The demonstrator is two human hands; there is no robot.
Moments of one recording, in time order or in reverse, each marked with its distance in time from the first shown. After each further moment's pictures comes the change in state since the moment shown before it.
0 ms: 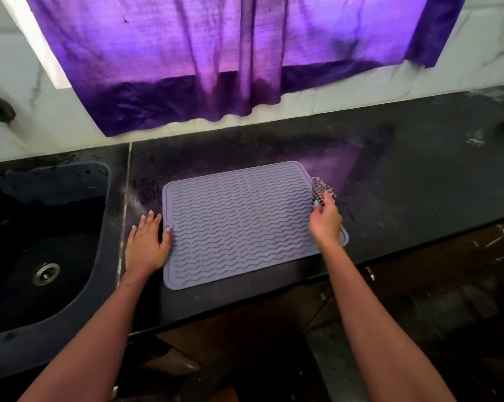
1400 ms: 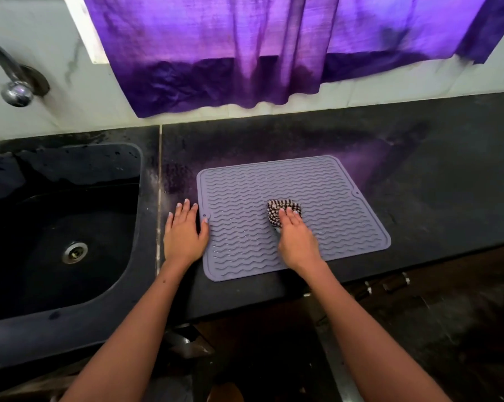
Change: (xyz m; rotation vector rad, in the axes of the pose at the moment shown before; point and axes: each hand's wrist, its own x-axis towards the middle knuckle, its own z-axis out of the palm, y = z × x) left_hand -0.002 -0.001 0.000 -0.036 0.009 0.011; right_hand -0.082 -0.034 0.094 -0.702 -0.379 -0.443
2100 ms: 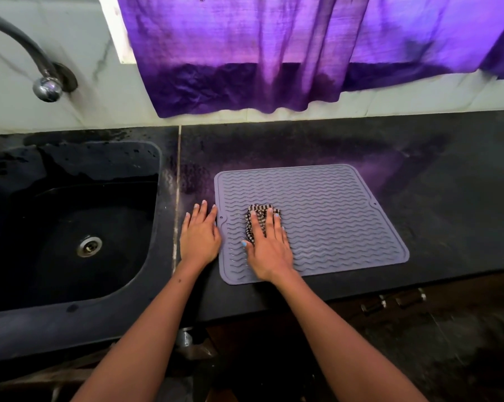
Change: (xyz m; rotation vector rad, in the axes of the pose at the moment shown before) left_hand 0.001 -0.003 -0.001 0.004 -0.012 0.015; right_hand 0.005 -0.064 0.041 0.044 -0.095 -0.094
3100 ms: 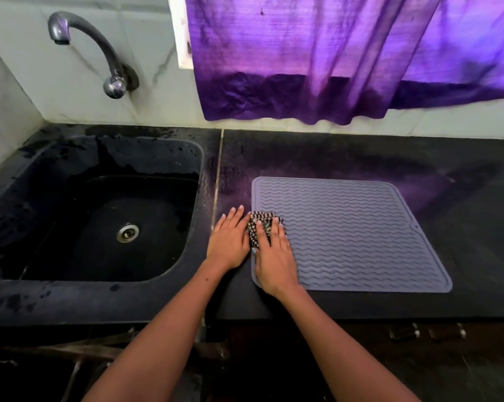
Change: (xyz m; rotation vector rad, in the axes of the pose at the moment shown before) left_hand -0.011 -0.015 -0.011 0.050 -0.107 0.108; right_hand -0.005 -0.046 0.023 0.019 0.076 -0.185
